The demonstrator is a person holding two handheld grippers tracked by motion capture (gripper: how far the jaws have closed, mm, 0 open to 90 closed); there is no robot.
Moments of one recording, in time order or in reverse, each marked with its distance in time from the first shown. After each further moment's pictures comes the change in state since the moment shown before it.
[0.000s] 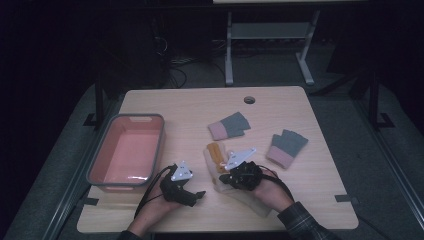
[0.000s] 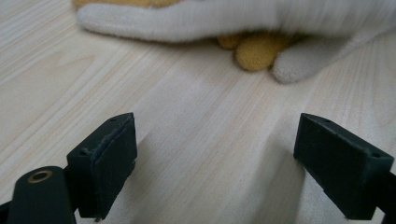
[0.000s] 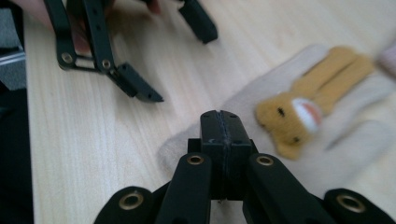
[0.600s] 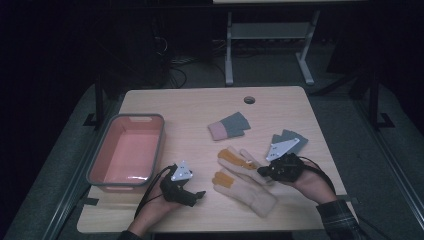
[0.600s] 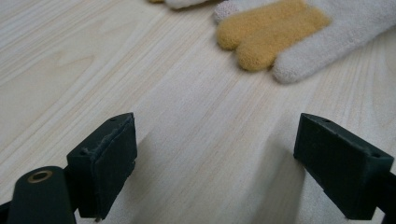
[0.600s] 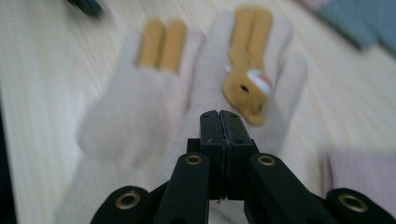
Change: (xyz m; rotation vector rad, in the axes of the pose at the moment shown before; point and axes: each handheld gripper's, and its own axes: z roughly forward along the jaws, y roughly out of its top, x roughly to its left) left arm 0.000 0.000 0.000 0.000 0.001 0.002; right arm -0.053 -0.056 -0.072 0.085 -0.058 0.019
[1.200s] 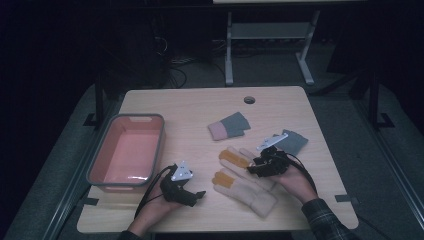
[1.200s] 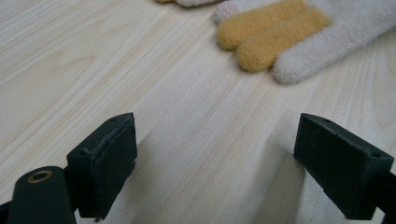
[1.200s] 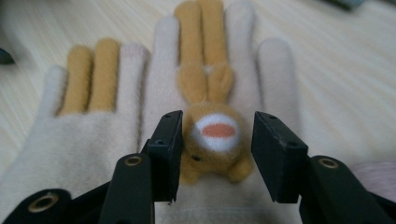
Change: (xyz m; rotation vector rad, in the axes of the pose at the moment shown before) left arm 0.000 0.000 0.000 0.002 0.001 0.001; right arm -0.022 0.003 0.052 -0.015 -0.041 0.264
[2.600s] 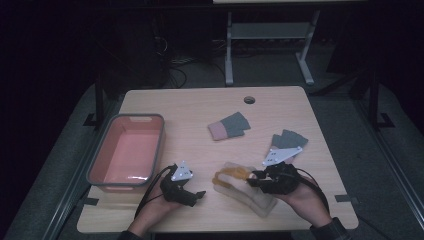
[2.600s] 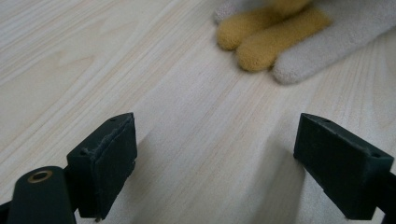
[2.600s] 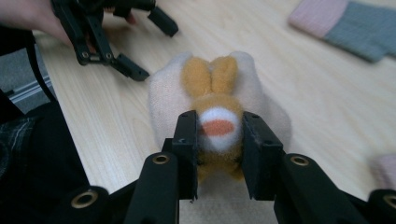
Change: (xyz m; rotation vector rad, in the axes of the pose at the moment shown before) left arm 0.000 0.000 0.000 0.003 -0.002 0.000; right arm 0.071 -0.003 -0.070 -0.100 0.050 -0.060
